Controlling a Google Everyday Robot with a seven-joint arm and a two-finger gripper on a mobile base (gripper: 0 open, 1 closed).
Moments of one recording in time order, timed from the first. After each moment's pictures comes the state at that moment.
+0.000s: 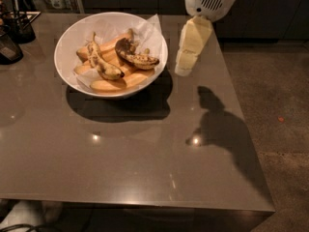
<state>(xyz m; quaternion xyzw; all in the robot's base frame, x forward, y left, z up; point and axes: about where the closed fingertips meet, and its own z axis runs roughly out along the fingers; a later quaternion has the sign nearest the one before) 0.560 -0.082 0.998 -0.62 0.76 -0.02 0.20</state>
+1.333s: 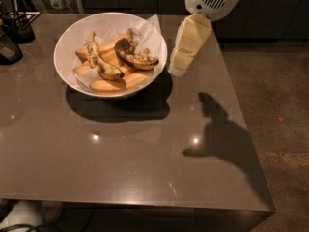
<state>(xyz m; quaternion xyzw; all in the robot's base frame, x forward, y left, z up) 0.540 -0.070 1.013 -0.60 0.76 0.00 0.24</state>
